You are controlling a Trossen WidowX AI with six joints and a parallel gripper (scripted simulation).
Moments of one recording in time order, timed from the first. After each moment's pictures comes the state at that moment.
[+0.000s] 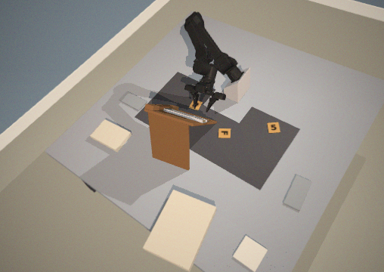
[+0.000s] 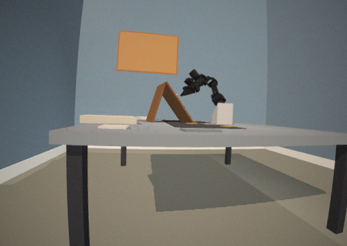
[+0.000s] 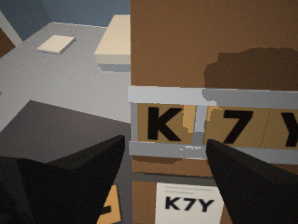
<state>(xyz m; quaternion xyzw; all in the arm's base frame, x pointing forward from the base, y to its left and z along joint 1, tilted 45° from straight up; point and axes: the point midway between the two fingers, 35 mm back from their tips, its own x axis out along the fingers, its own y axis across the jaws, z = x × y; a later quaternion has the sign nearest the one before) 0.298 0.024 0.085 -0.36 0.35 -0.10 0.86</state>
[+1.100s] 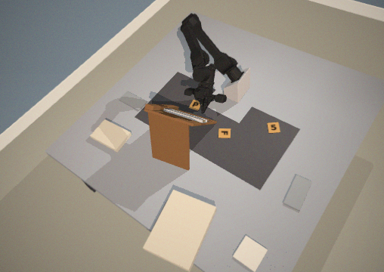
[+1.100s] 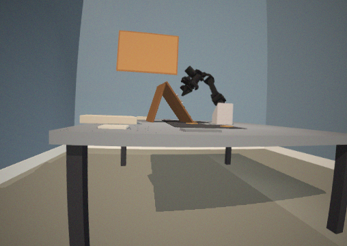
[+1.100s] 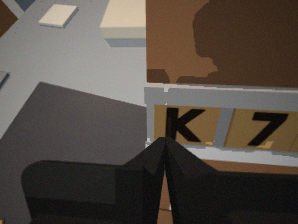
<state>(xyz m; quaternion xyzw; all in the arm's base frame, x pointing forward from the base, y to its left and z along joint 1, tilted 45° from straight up) 0.311 0.034 0.075 -0.34 0.45 -0.12 0.82</state>
